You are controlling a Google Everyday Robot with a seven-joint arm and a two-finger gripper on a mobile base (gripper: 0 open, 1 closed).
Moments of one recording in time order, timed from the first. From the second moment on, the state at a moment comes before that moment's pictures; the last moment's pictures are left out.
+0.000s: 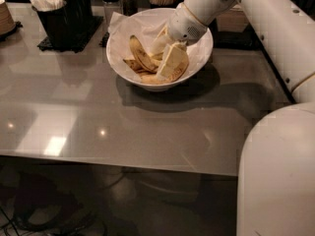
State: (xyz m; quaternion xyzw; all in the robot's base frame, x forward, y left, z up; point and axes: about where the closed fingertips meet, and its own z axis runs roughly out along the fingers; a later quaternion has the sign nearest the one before) arm 0.640 -0.013 0.893 -0.73 0.61 0.21 0.23
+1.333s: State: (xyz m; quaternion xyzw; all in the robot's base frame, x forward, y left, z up) arm 0.636 -0.034 0.883 -0.71 0.65 0.20 0.18
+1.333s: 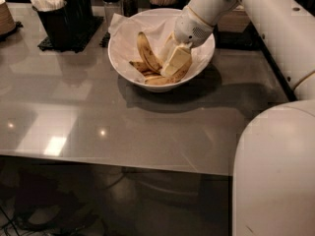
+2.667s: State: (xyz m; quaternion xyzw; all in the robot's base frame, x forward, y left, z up) arm 0.641 -0.039 0.874 -0.69 0.67 0.19 0.18
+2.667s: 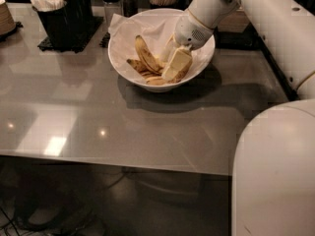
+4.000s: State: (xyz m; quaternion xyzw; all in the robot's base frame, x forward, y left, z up) arm 0.644 -0.042 0.872 -0.68 0.69 0.18 0.17
